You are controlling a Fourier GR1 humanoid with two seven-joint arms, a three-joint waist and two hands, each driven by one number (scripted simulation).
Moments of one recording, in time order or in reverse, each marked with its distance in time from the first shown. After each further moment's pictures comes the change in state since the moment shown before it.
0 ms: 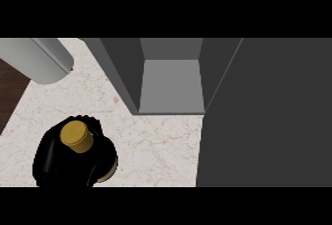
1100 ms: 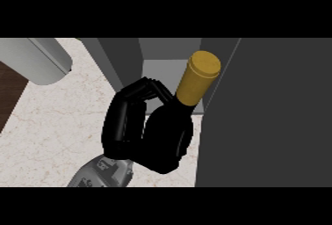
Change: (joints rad) left arm -0.447 -0.256 -0.221 0.031 -0.219 0.384 0.373; right arm 0.023 0.019 0.020 0.001 -0.011 0.013 -0.013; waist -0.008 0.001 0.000
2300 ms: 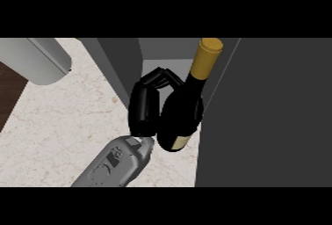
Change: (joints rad) left arm -0.138 -0.009 -0.038 0.296 0.152 0.186 -0.224; right arm 0.011 -0.013 -0.011 -0.001 -0.002 0.010 -0.015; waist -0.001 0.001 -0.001
